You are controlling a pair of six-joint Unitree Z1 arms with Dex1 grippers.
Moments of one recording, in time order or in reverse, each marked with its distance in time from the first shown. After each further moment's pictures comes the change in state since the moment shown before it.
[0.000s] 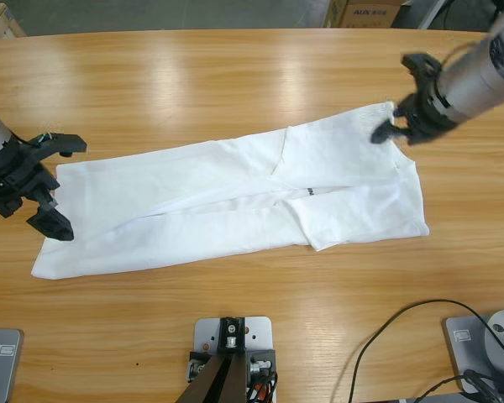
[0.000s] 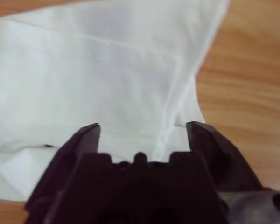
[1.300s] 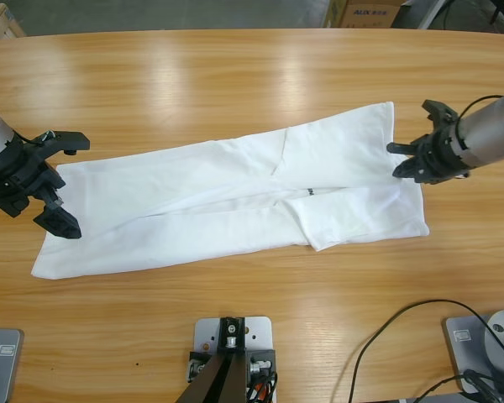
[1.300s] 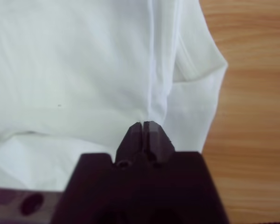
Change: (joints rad) arm 0 0.000 -0.014 0.028 -0.054 -0.029 0.000; arm 1 -0.112 -0.074 0.254 -0.178 0.180 0.088
